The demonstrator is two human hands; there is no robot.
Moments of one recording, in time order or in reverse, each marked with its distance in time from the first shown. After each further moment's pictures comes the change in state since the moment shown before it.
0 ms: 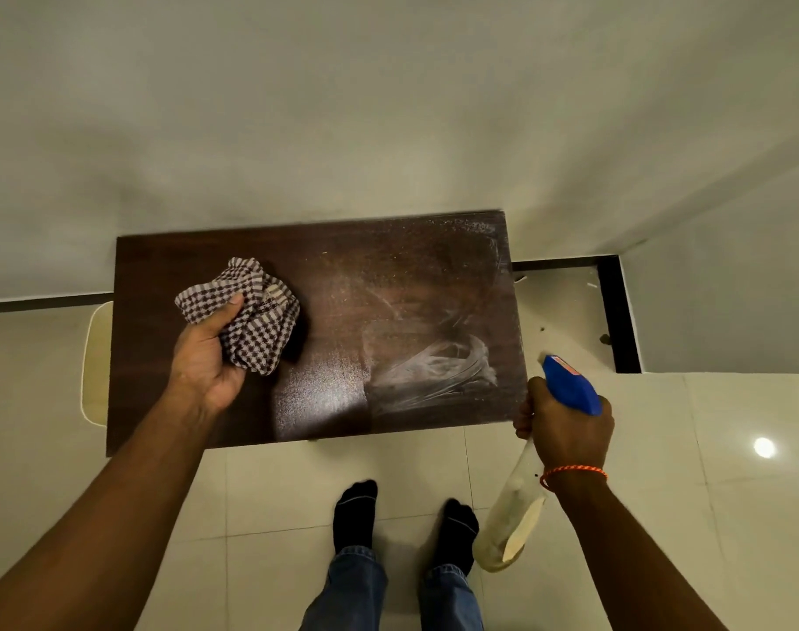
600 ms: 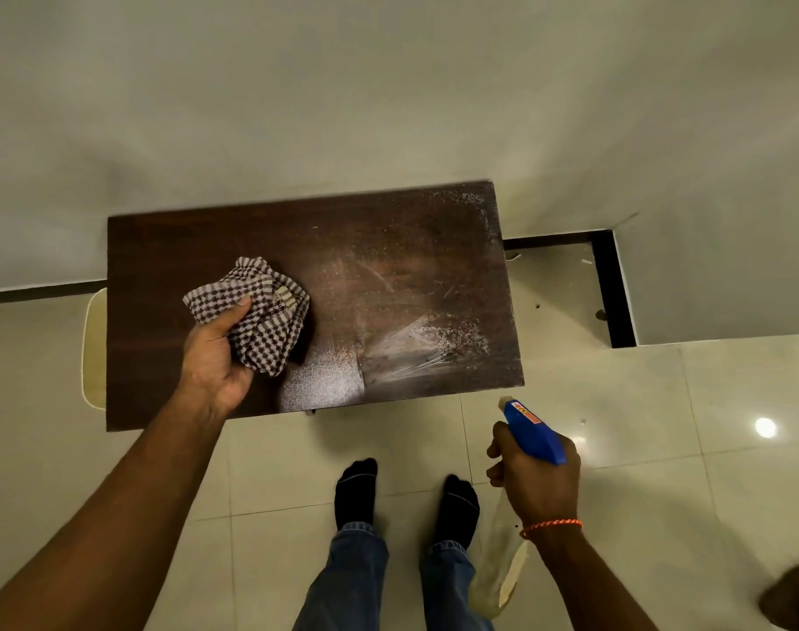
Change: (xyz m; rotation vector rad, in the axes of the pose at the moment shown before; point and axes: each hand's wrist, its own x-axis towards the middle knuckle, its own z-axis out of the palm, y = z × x) left_hand -0.022 -0.031 -0.008 0.057 0.027 0.009; right_hand -0.065 0.062 -0.021 0.056 -0.167 0.031
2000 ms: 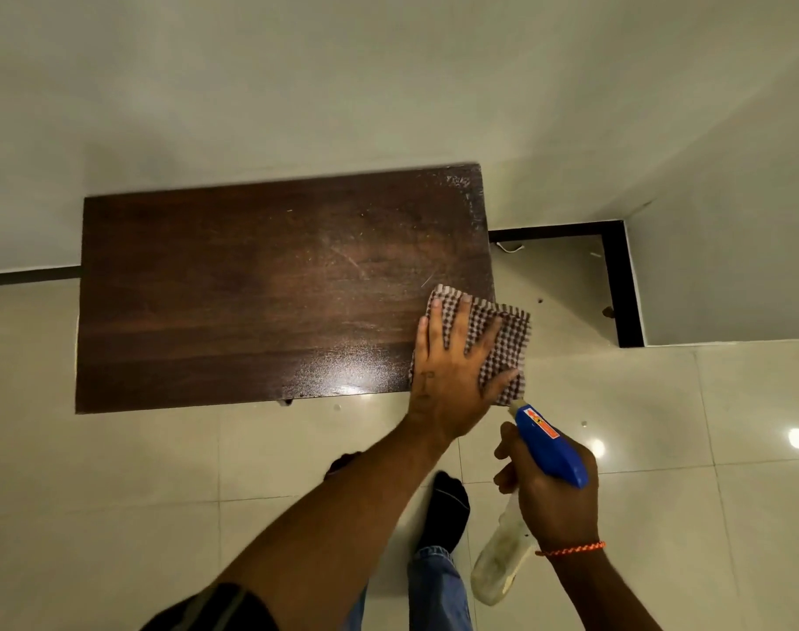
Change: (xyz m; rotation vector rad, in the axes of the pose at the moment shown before) left_hand -0.044 -0.252 0.150 1.959 -0.387 0.828; right_hand 0.027 0.014 -0.053 0.006 -0.144 -0.153
